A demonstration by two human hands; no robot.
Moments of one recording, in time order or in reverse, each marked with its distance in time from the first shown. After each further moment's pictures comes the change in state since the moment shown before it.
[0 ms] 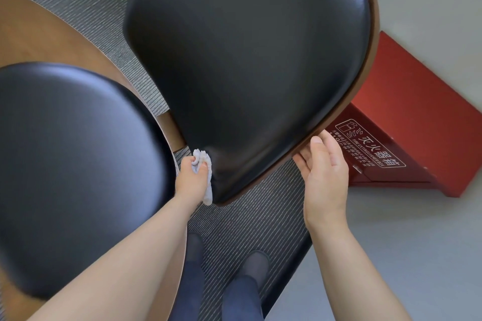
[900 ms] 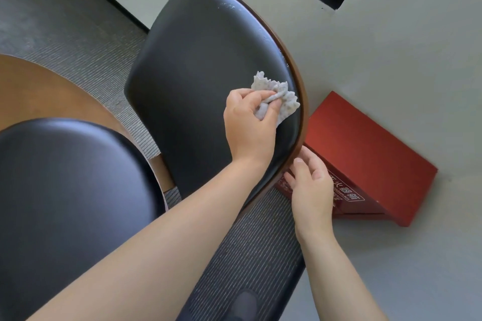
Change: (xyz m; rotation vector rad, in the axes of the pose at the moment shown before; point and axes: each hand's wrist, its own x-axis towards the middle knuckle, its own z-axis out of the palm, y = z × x) left_hand -0.114 0.244 0.018 -0.290 0.199 0.872; right_hand 0.015 -0.080 -0.014 -0.050 0.046 -0.022
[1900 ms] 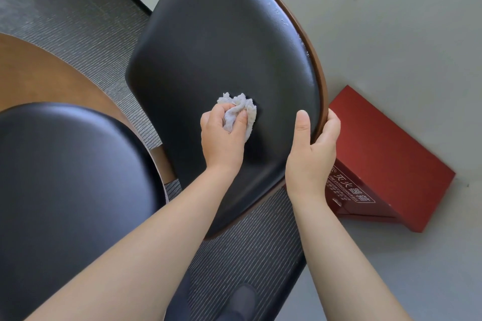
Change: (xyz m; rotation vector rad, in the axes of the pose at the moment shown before) left_hand 0.003 -0.072 -0.025 -0.017 -0.004 -0.313; right_hand 0.035 -0.008 0.039 -0.141 0.119 -0.299
